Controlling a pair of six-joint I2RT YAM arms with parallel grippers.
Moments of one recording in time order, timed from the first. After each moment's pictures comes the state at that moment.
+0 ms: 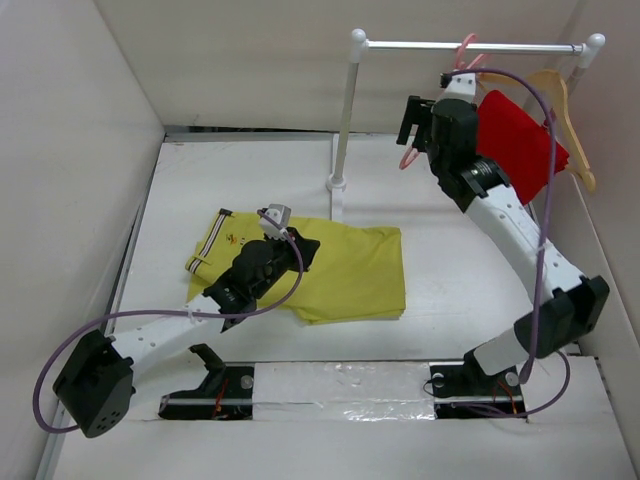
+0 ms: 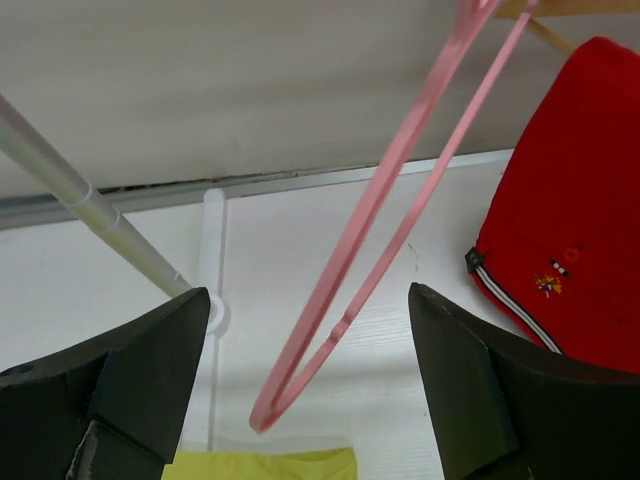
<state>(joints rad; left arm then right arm) -0.77 1.01 0.48 0.36 -0.14 -0.51 0.42 1.47 1.58 -0.29 0.50 0.22</state>
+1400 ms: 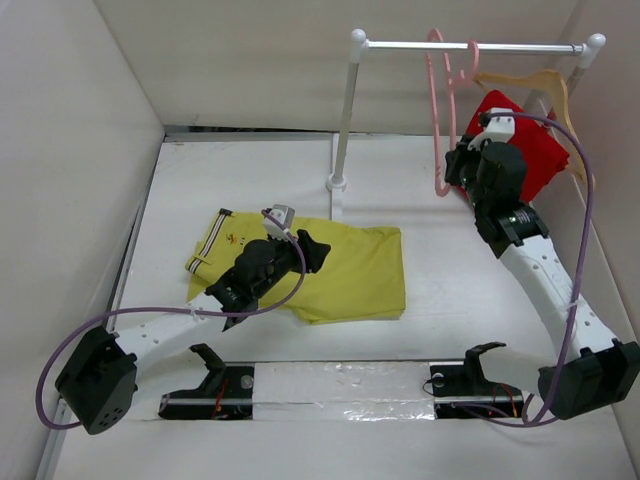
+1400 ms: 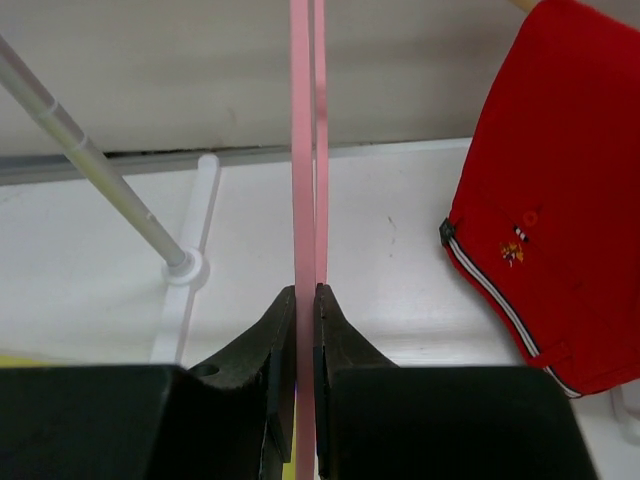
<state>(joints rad) -0.77 1.04 0.48 0.37 -0.10 -0.51 0.26 1.17 1.21 -0.17 0.24 0.17</state>
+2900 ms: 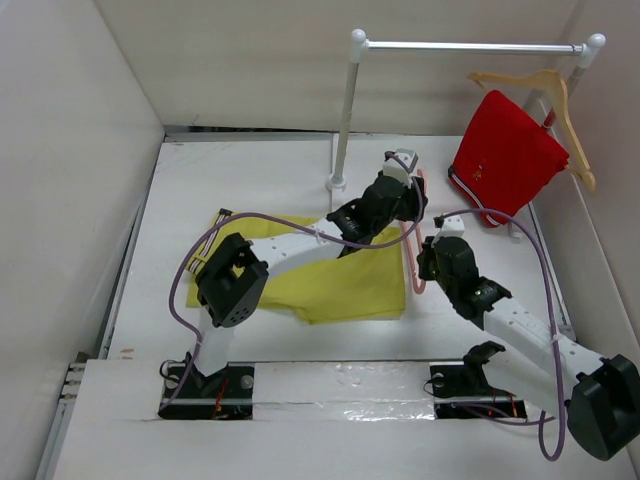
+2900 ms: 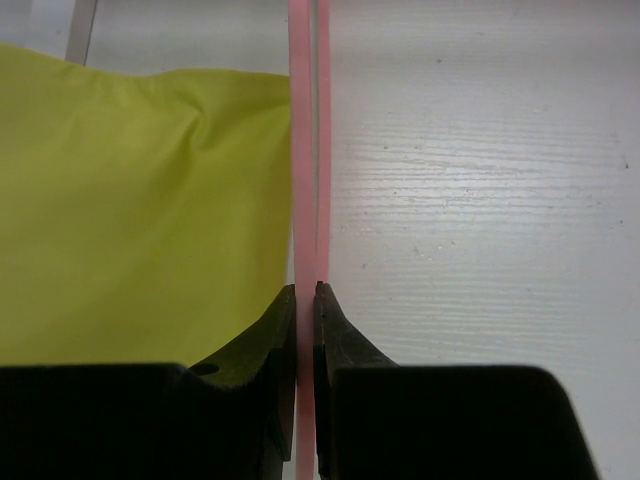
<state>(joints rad) -0.97 1.96 1.55 0.16 -0.24 -0.43 0.50 0.92 0.45 -0.07 0.32 0.33</state>
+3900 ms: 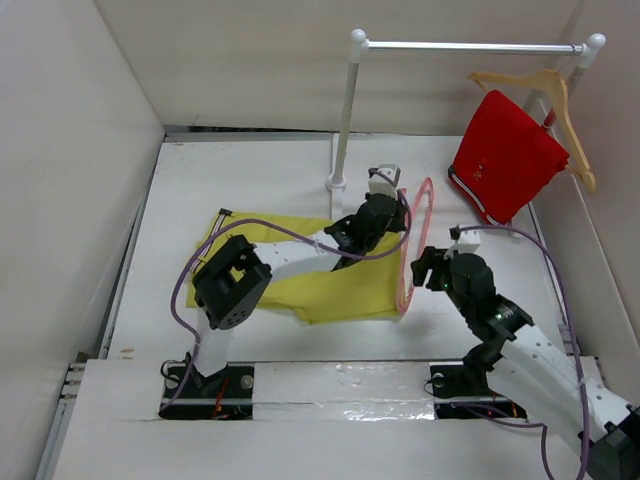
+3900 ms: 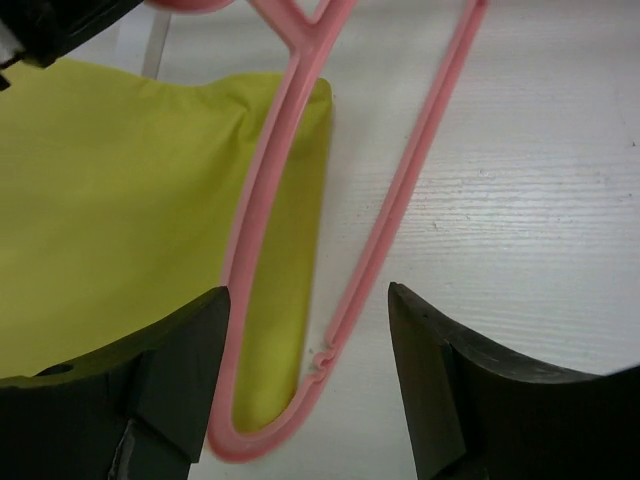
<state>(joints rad) -0.98 1.97 1.43 0.26 -0.38 -0.52 0.55 0.65 0.40 -0.19 0.32 0.40</state>
